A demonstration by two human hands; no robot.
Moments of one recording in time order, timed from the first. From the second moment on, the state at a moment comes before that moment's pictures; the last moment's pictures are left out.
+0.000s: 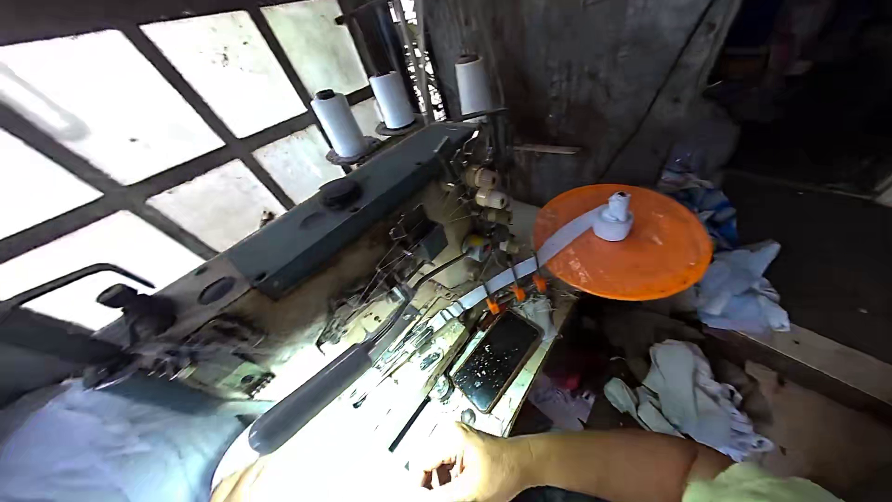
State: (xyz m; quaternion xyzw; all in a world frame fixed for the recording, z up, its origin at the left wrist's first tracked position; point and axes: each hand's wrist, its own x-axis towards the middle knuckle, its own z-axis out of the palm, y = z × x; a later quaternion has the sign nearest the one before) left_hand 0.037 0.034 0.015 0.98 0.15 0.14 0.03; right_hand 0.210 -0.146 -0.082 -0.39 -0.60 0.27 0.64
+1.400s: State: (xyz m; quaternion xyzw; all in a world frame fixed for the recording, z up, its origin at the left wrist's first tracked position) left_hand 0.060 0.025 -0.027 0.95 0.05 0.30 -0.05; right_hand 0.229 -0.085 -0.087 -0.51 -0.62 -0.02 0.59
